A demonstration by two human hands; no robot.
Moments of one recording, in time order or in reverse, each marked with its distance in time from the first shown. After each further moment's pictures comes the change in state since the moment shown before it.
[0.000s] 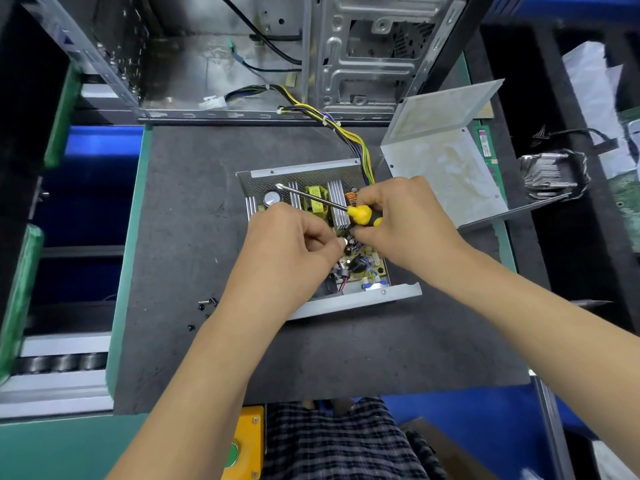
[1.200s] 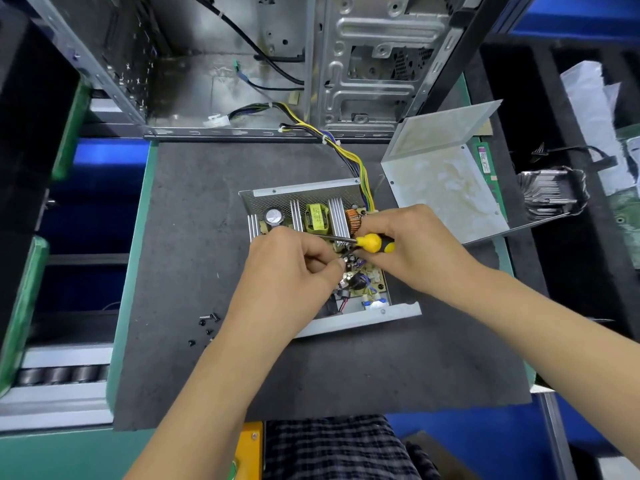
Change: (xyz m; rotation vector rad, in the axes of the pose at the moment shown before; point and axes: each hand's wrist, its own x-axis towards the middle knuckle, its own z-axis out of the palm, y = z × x) left_hand -0.001 -0.003 0.004 -0.014 0.016 -0.011; right_hand -0.007 0.017 -0.007 0.077 -0.065 -0.257
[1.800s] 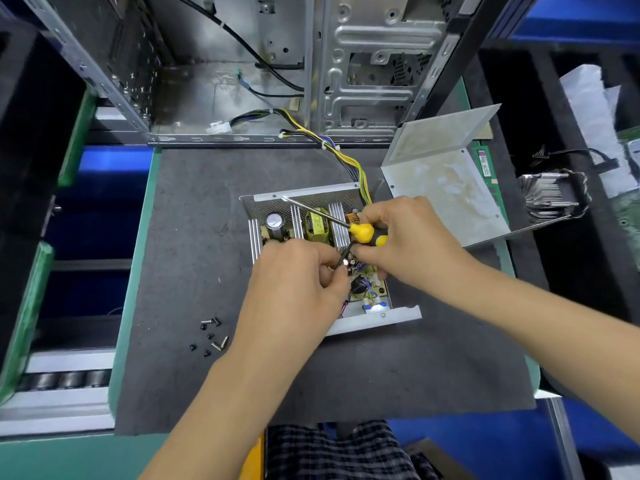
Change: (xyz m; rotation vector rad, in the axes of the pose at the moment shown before) left_hand -0.010 0.004 0.007 0.170 0.092 0.143; right_hand 0.011 -0.013 -0.003 0.104 0.032 0.215
